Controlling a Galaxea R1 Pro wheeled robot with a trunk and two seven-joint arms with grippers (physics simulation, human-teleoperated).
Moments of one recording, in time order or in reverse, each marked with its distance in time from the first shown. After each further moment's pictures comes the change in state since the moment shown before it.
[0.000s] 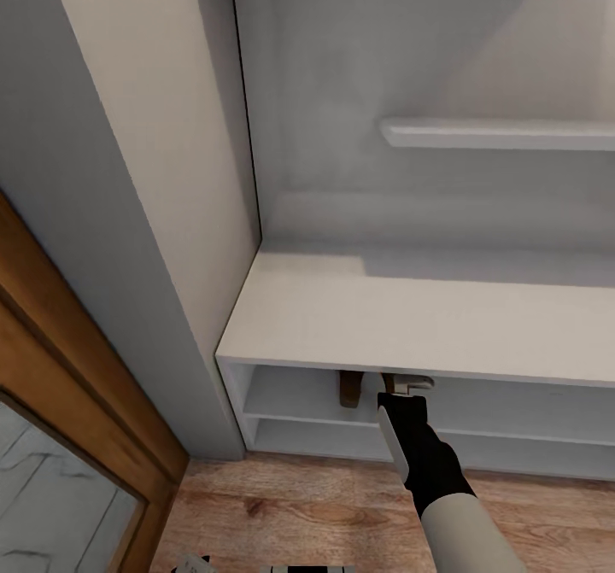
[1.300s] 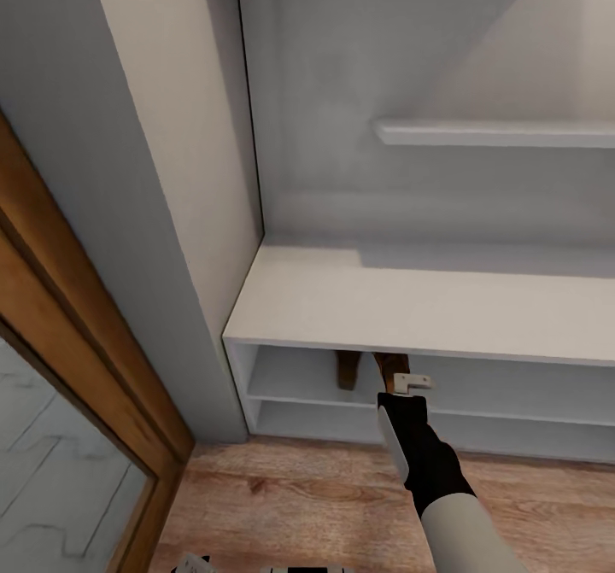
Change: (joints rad) left arm 0.000 0.000 0.001 0.000 0.000 0.001 0.000; right arm 0.000 0.000 0.000 0.000 0.000 0.000 0.000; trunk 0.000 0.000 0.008
